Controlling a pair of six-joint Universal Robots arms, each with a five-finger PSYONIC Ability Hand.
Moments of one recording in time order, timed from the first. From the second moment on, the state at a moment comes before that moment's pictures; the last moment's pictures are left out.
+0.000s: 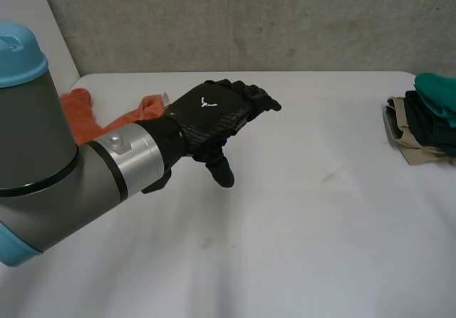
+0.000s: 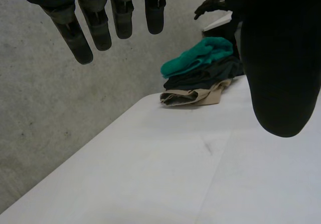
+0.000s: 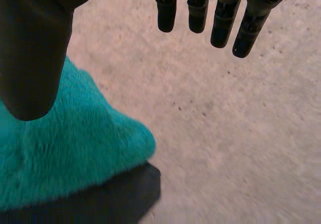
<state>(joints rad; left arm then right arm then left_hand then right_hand) 4.15 -1.82 -1.36 3.01 -1.10 3.37 0.95 -0.94 1.29 -0.67 0.67 3.03 0.19 0.20 0.21 0.20 0.05 0.20 0.22 0.21 0.23 0.06</state>
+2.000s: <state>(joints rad) 4.05 -1.94 -1.57 3.37 -1.34 3.43 1.87 -1.33 1.83 -0.36 1.47 2.64 0.37 0.47 0.50 0.50 0.29 0.20 0.22 0.21 0.23 0.06</state>
